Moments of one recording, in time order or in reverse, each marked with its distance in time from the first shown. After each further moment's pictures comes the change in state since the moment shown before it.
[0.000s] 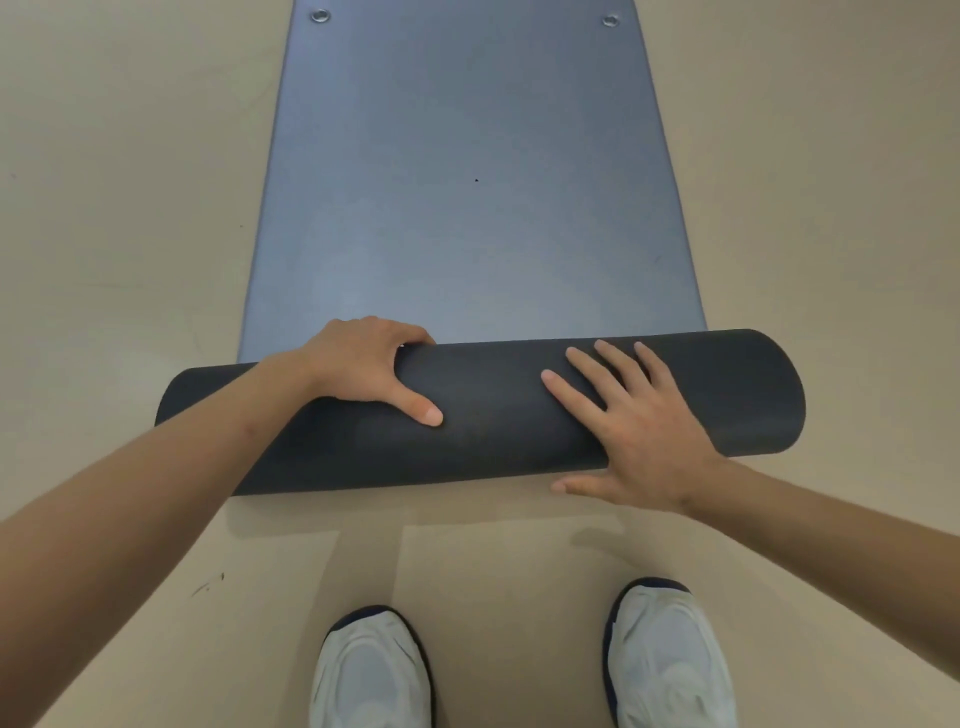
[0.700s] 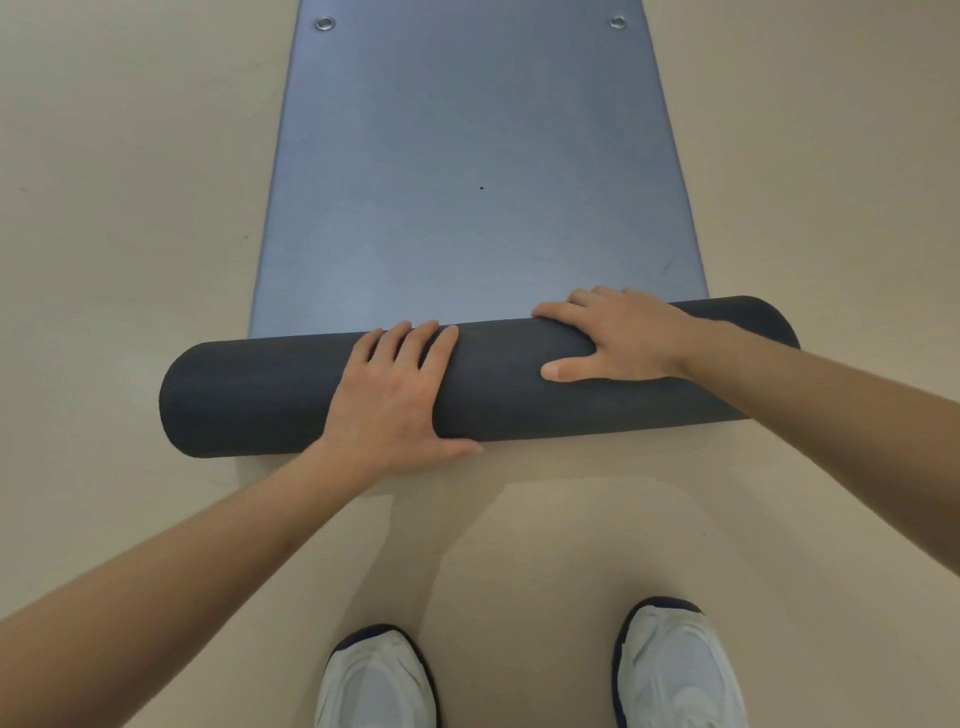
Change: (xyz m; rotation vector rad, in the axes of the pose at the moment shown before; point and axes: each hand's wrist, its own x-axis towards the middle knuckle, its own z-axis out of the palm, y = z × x) left_hand -0.016 0.034 0.057 0.460 0.544 -0.009; right_hand 0.108 0.067 -0.034 0.209 -0.315 -0.015
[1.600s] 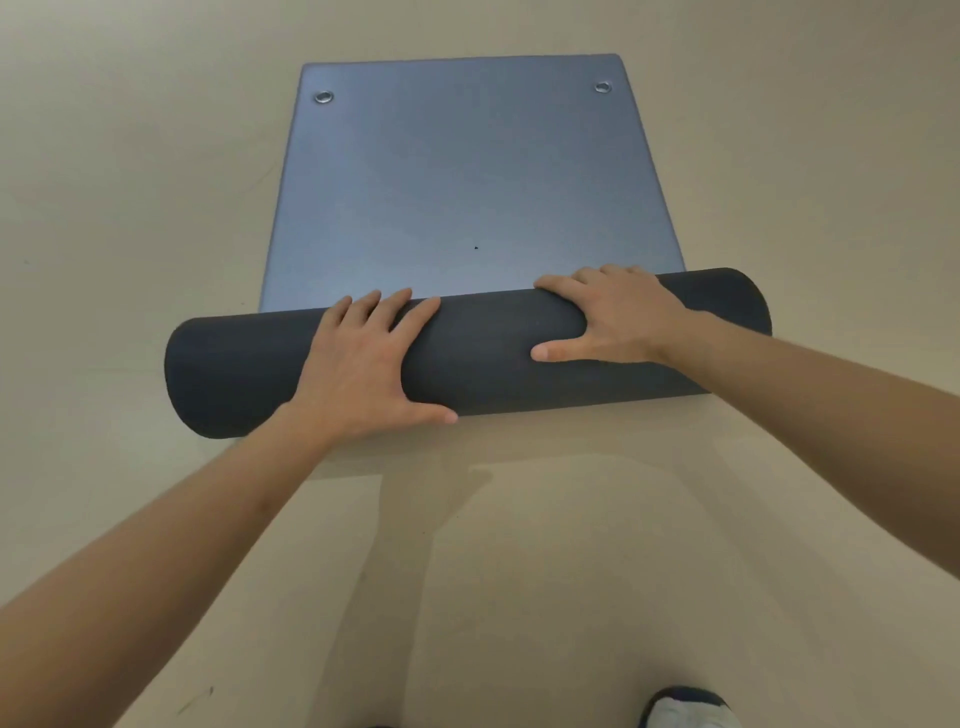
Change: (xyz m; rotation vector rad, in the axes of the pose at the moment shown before) left_hand 0.085 -0.058 -0.032 0.003 0.029 -0.011; right_hand 0.053 0.037 -0.045 -0.015 0.160 0.169
